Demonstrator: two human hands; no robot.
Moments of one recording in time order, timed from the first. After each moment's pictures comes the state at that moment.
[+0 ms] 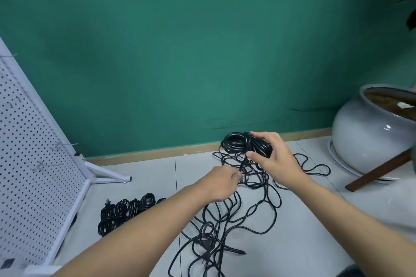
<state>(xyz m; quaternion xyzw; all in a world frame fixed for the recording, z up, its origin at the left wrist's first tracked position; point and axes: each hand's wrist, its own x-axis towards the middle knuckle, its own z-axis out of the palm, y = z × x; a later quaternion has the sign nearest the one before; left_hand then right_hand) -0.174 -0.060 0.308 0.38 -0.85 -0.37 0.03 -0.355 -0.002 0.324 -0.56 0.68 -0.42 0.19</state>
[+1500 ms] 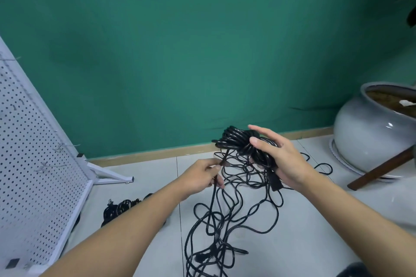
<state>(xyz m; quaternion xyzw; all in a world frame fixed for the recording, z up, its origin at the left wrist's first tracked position) -0.135 -0.088 0.290 0.41 -0.71 -0.56 0.14 -0.349 0.007 0.345 -0.46 0.52 -0.56 0.44</state>
